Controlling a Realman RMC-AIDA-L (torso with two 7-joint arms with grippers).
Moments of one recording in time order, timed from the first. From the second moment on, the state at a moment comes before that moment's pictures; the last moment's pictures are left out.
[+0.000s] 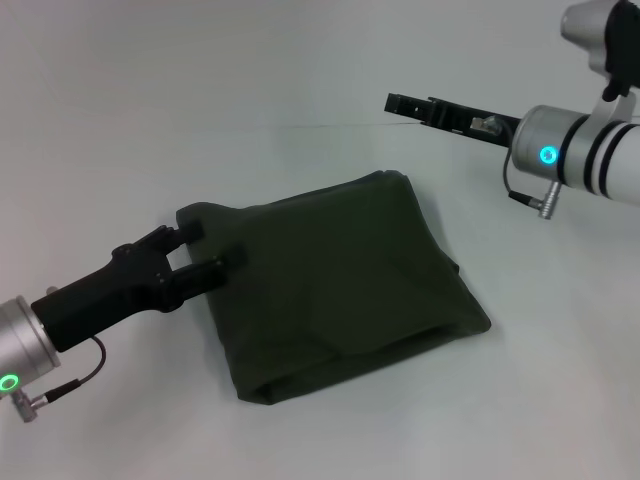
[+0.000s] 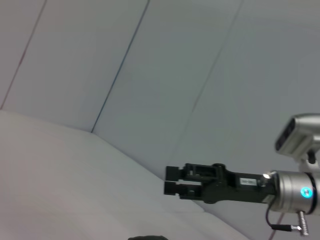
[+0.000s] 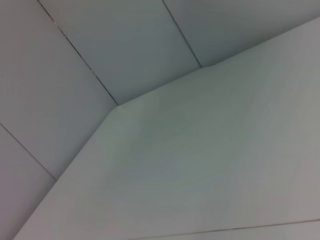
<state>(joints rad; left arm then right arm) -0.48 -2.16 0.36 0.48 1.93 1.54 -1.30 0.88 2.07 -0.75 -0.31 -1.69 -0.72 1.80</state>
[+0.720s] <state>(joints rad) -0.49 -2.16 0.33 0.46 1.93 1.50 -1.33 0.76 1.96 -0.82 -0.36 -1.94 -1.11 2.09</state>
